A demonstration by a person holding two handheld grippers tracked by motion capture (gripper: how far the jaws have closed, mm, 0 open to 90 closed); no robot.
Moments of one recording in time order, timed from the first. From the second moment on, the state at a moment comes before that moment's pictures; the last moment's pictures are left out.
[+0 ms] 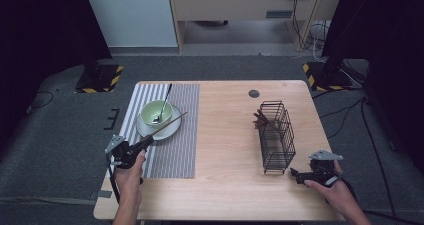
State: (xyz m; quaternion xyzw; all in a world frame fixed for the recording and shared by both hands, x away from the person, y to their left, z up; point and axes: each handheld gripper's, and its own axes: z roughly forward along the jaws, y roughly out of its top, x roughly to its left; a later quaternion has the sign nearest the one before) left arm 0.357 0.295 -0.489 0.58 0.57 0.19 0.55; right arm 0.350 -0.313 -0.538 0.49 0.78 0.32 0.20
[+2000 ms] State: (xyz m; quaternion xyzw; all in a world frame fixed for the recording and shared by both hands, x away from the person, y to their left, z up) left arm 0.366 0.315 -0.532 0.60 0.62 0.10 0.50; right arm 0.349 -0.313 -0.538 0.49 0.78 0.32 0.20
